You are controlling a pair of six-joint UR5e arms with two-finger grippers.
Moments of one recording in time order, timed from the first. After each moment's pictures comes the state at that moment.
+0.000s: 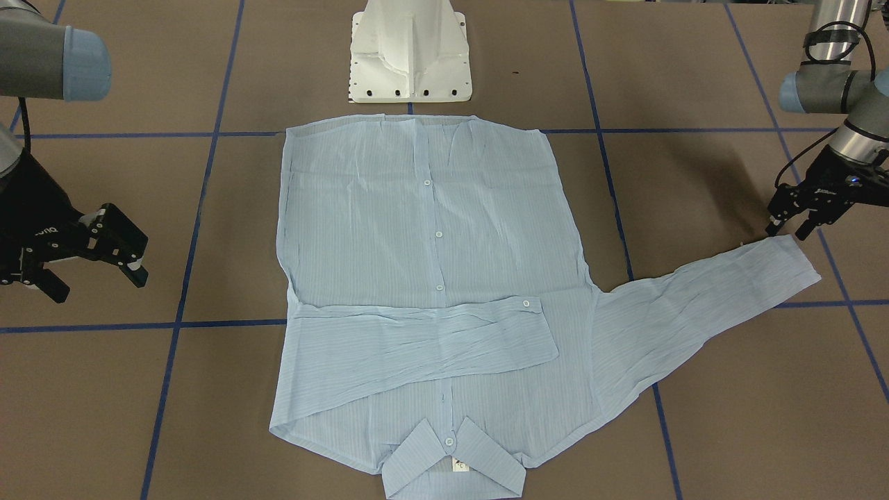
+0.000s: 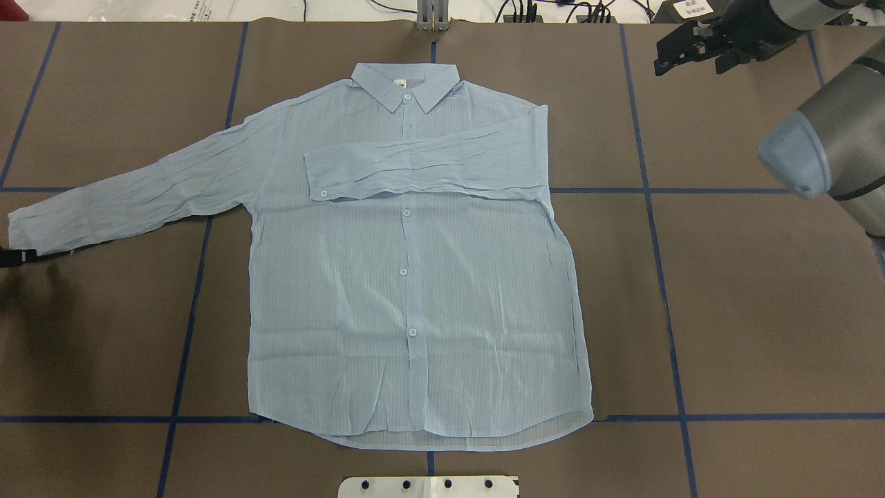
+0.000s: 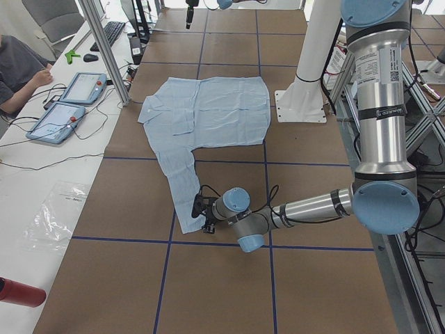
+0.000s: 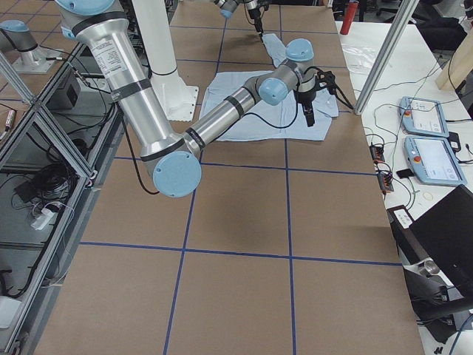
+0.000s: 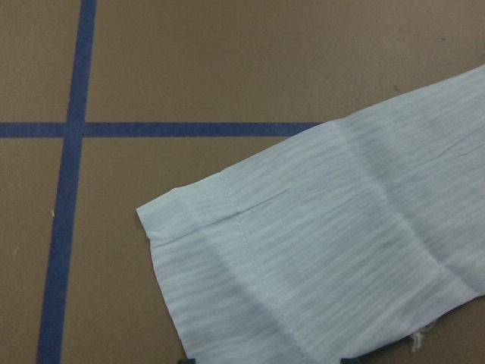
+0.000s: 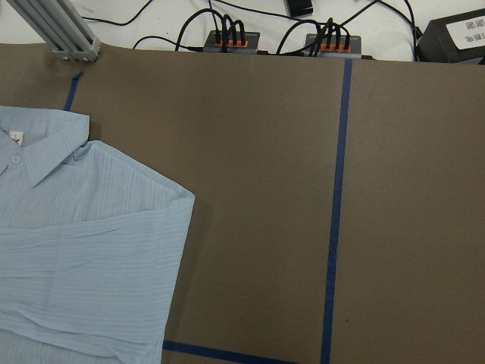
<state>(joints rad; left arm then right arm) -0.99 -1.43 -1.28 -2.97 -1.98 -0.92 1.11 -1.12 1.79 -1.43 2.14 0.73</state>
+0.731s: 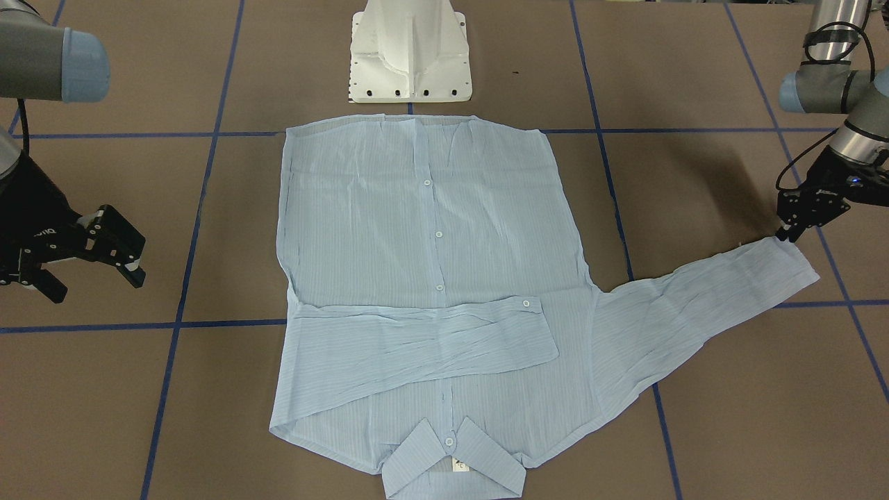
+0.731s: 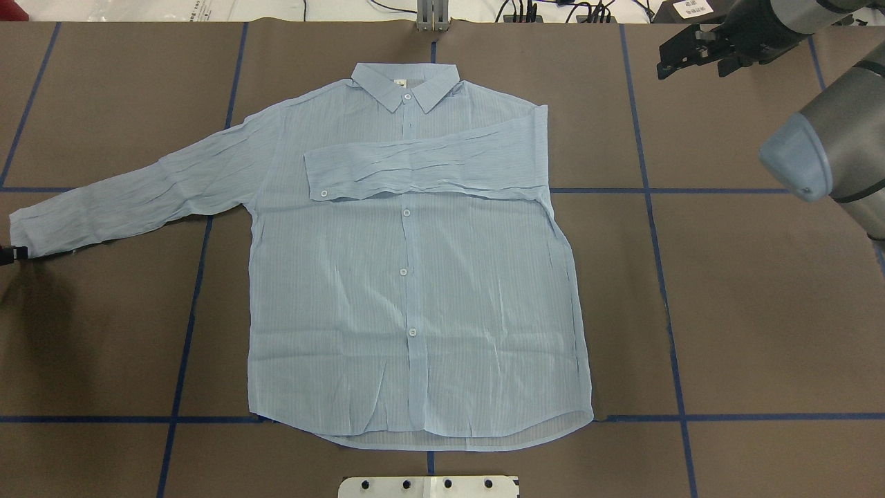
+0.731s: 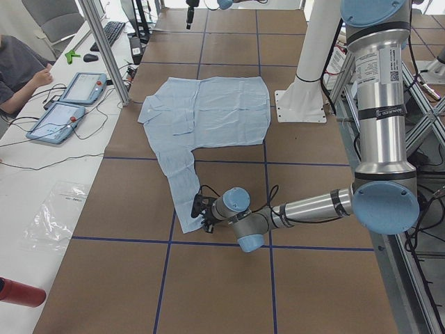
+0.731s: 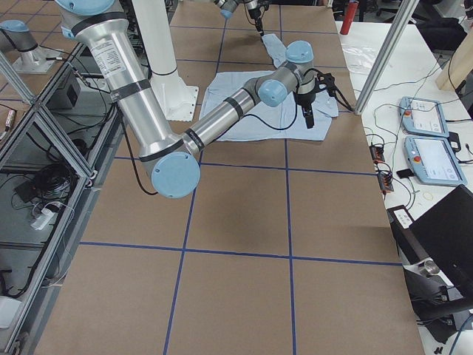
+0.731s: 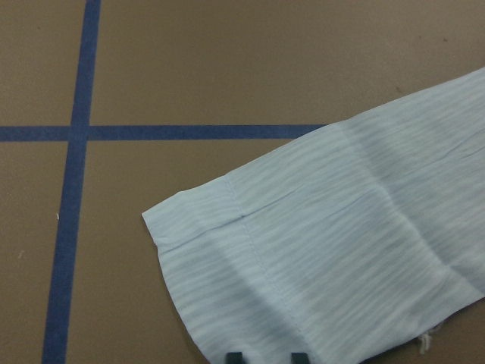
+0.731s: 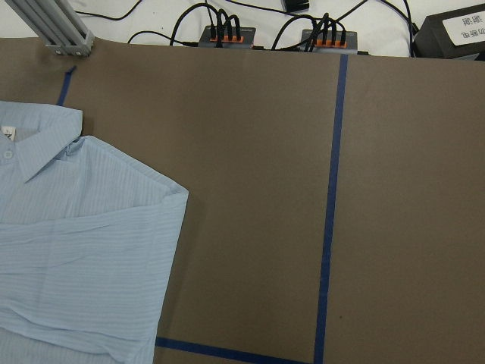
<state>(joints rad) -0.99 -1.43 -1.28 -2.97 -1.96 -0.92 1.11 -1.13 1.79 -1.43 2.14 0.73</state>
